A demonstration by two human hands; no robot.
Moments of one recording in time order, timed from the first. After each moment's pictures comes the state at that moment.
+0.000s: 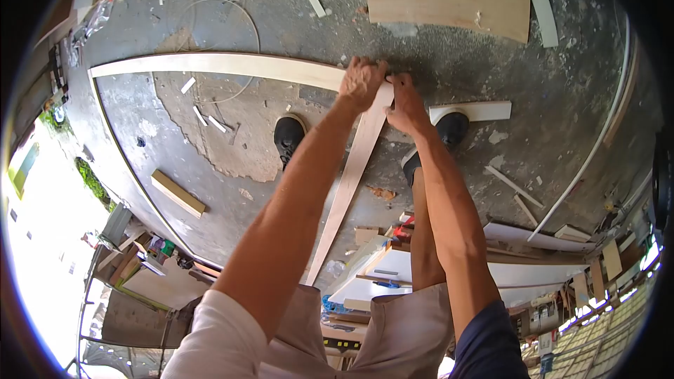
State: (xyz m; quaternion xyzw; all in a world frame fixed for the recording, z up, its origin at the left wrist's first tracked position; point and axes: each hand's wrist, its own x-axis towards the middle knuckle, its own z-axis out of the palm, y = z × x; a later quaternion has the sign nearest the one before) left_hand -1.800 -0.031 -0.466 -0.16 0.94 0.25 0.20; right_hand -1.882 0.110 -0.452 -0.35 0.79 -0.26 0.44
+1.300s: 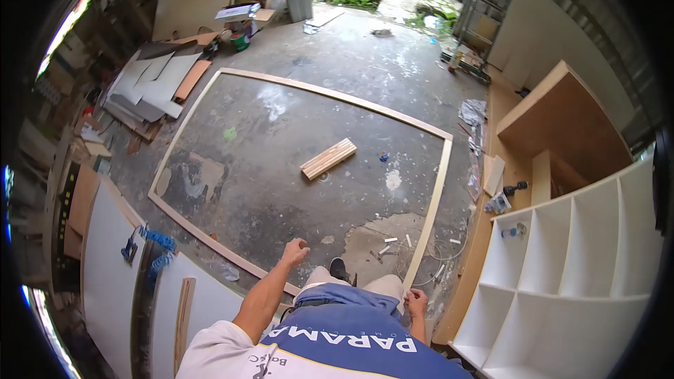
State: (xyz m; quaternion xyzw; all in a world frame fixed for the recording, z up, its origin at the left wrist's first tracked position) left_hand -1.202 0.109 0.071 -0.87 0.16 0.36 -0.29; right_hand -1.638 -0.117 0.034 -0.54 0.61 -0.14 0.56
